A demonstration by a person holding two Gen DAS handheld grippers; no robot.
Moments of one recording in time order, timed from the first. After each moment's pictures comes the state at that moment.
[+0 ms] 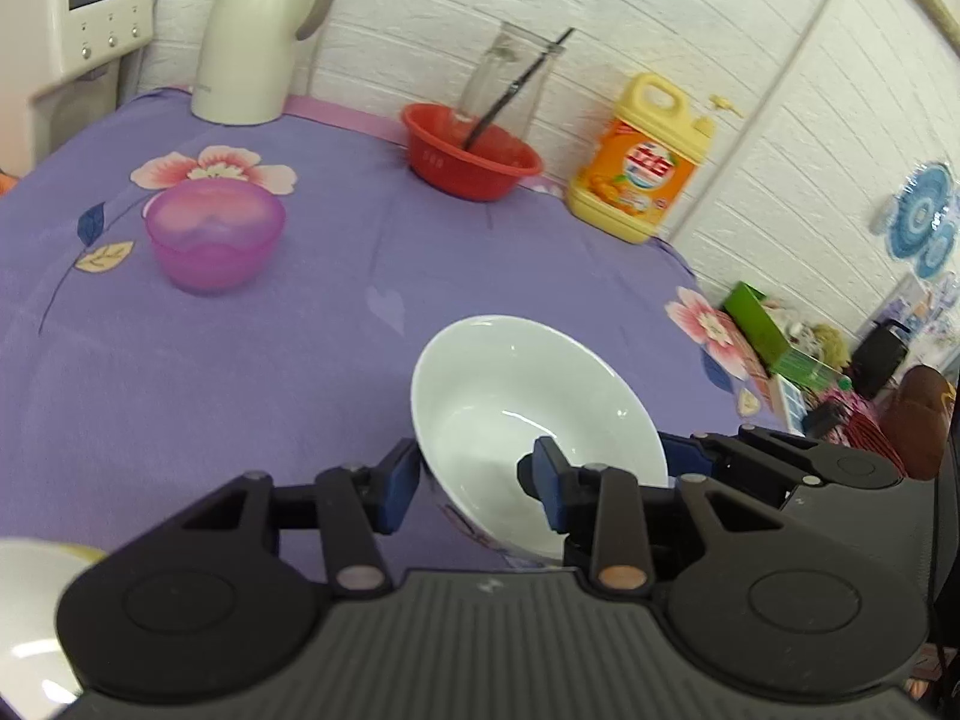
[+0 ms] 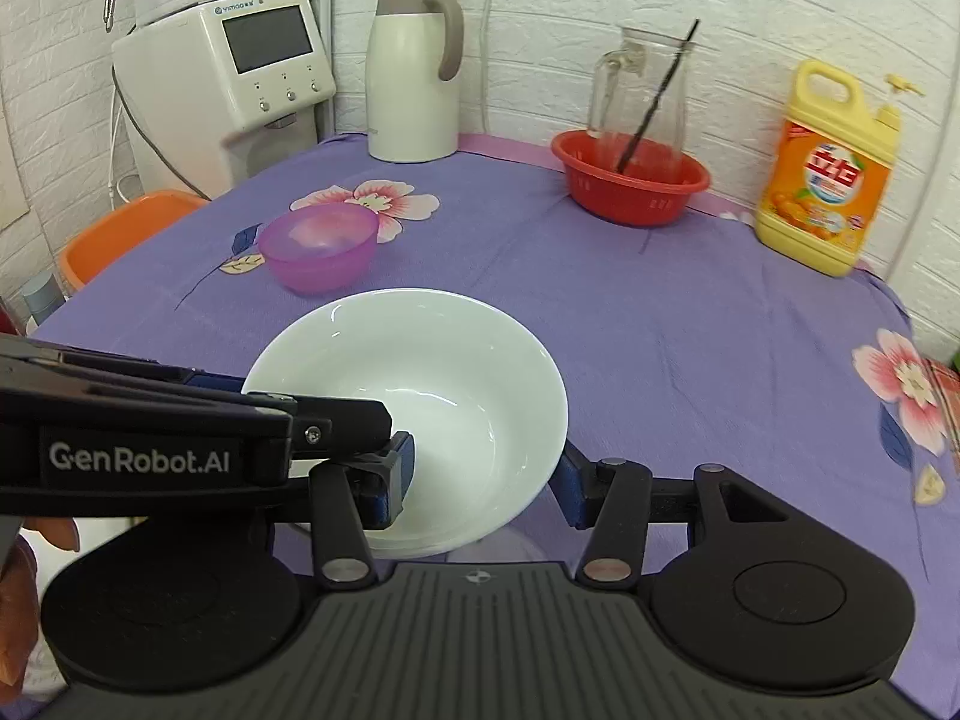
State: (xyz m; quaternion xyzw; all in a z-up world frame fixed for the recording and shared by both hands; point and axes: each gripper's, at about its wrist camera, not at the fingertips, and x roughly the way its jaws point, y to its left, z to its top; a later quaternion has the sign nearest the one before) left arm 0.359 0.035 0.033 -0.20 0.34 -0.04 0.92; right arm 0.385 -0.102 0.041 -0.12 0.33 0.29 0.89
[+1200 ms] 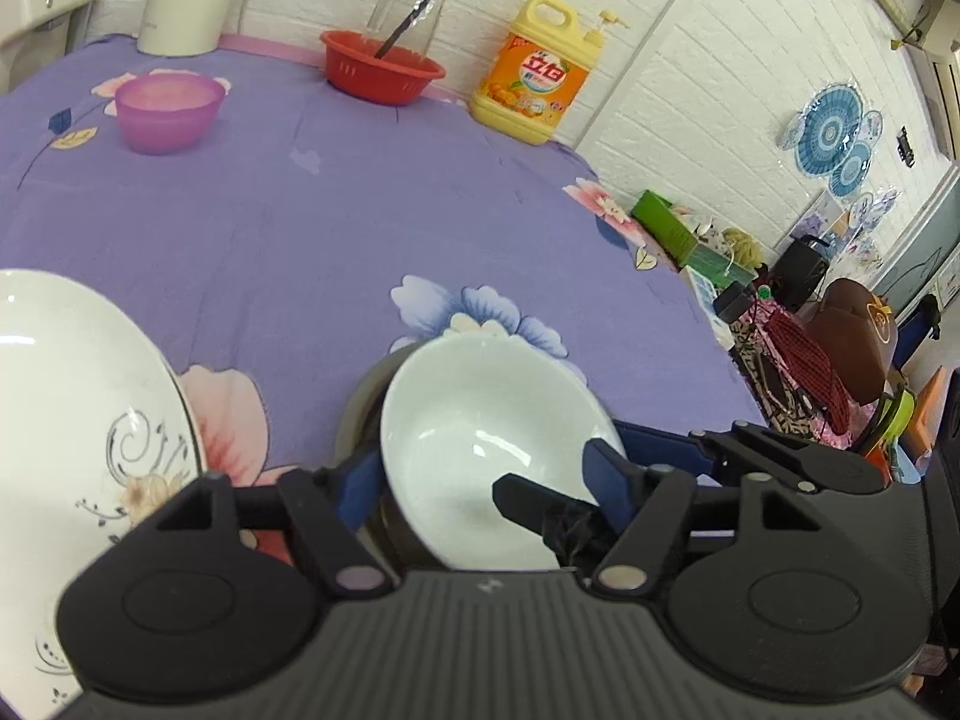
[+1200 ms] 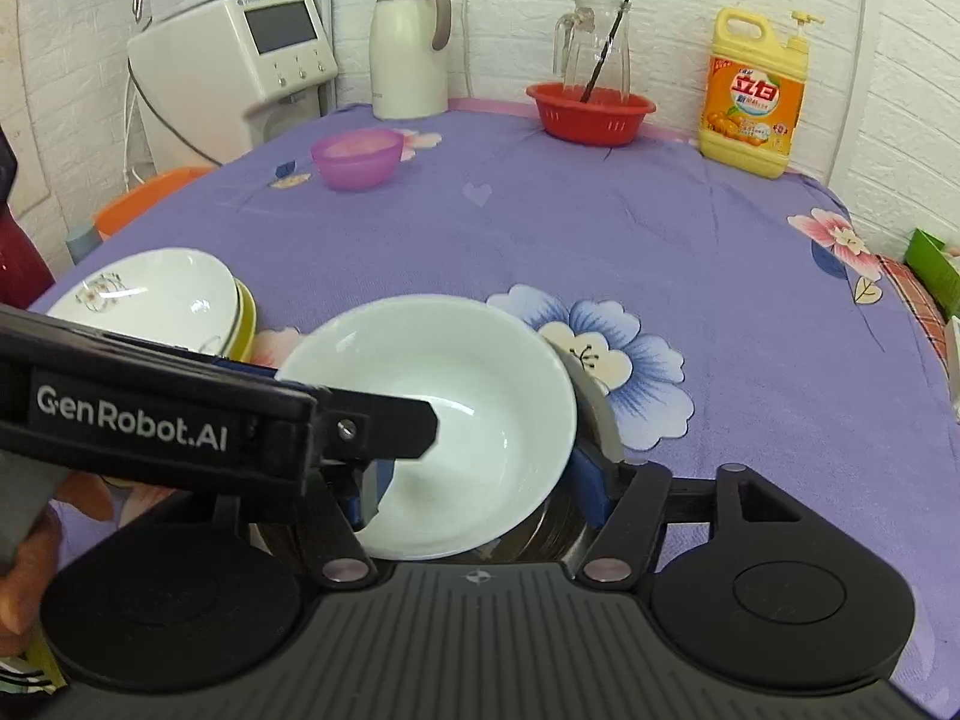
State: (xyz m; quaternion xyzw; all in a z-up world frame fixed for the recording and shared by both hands) left arm 0.261 -0.006 -0.002 -0.19 0.36 -0.12 0.91; right arm 0.256 -0.160 0.011 -0.09 0.33 0.26 0.90
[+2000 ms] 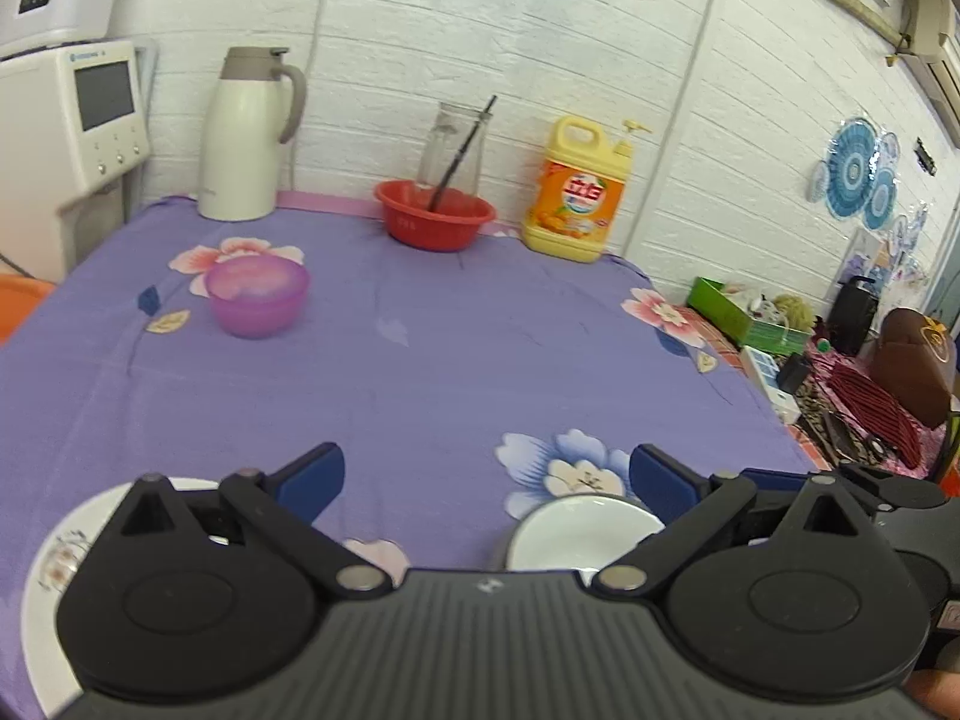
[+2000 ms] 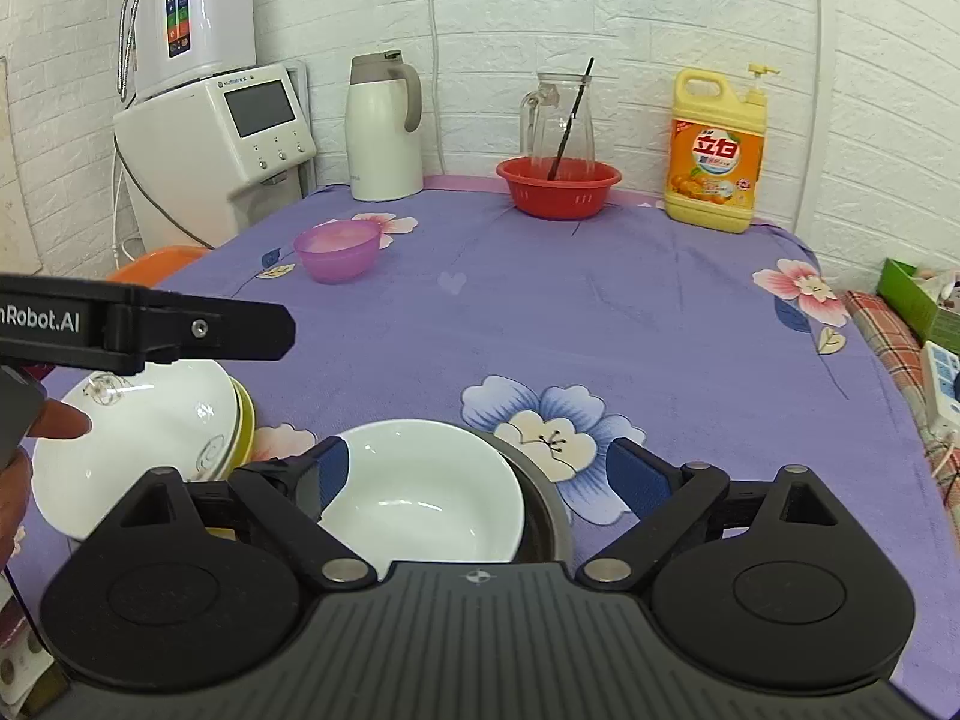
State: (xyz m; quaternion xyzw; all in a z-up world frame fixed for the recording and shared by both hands) left arm 0.253 0.039 0.054 -0.11 0.27 -0.05 0.96; right arm 0.262 -0.167 0.041 -0.05 0.29 0.25 0.92
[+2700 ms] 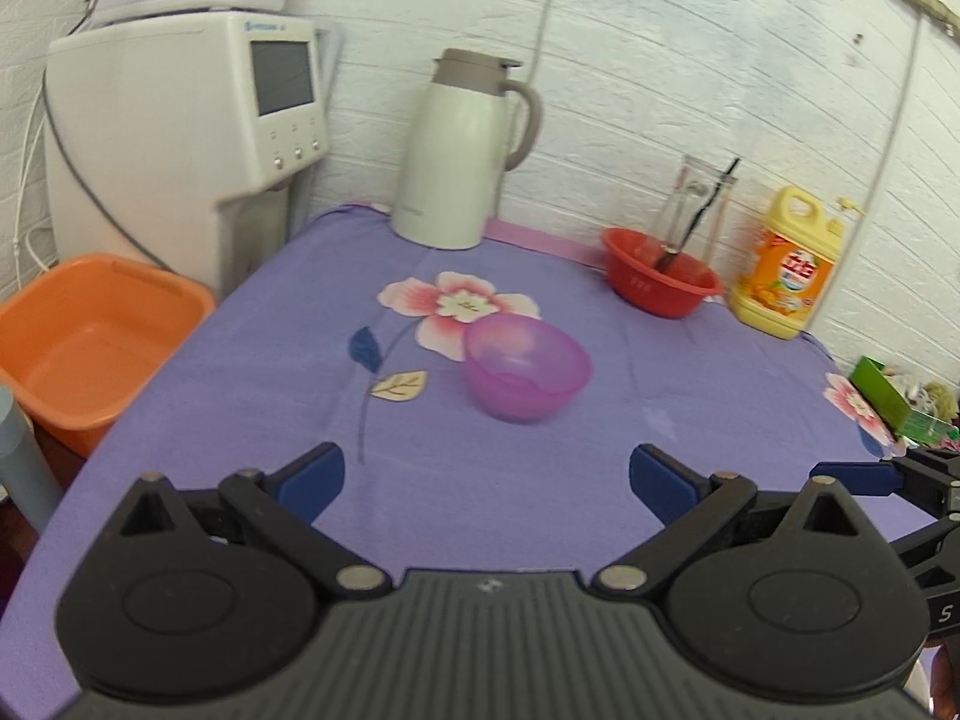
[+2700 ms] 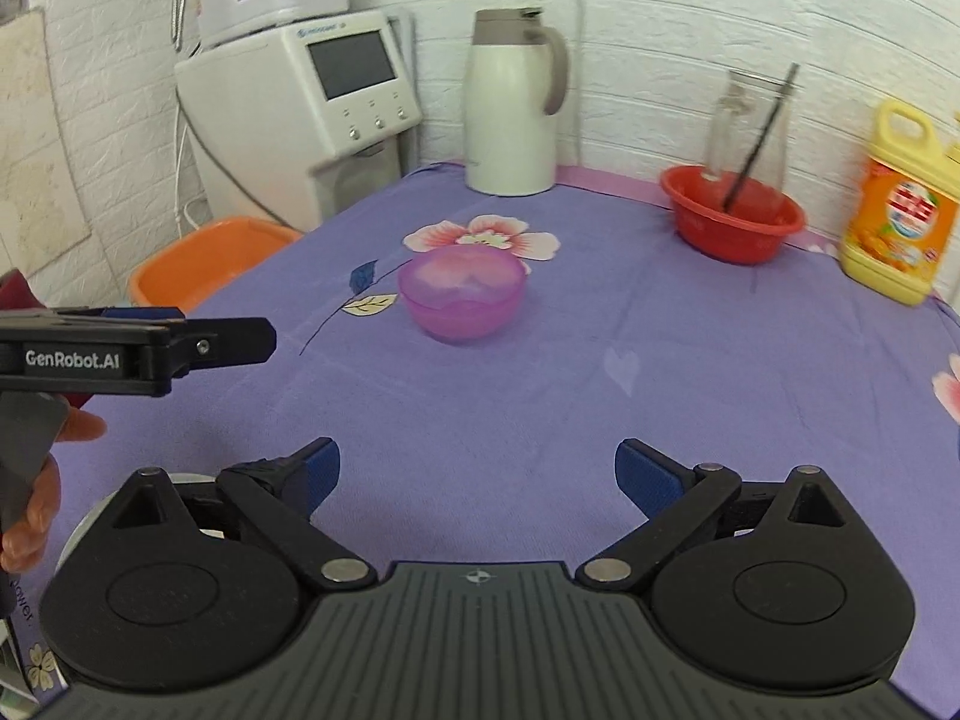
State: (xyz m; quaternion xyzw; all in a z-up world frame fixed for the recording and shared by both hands) left arm 0.313 0.201 0.040 -0.14 0.27 0.09 0.95; right arm 0.356 -0.024 0.055 -0.10 0.32 0.34 0.88
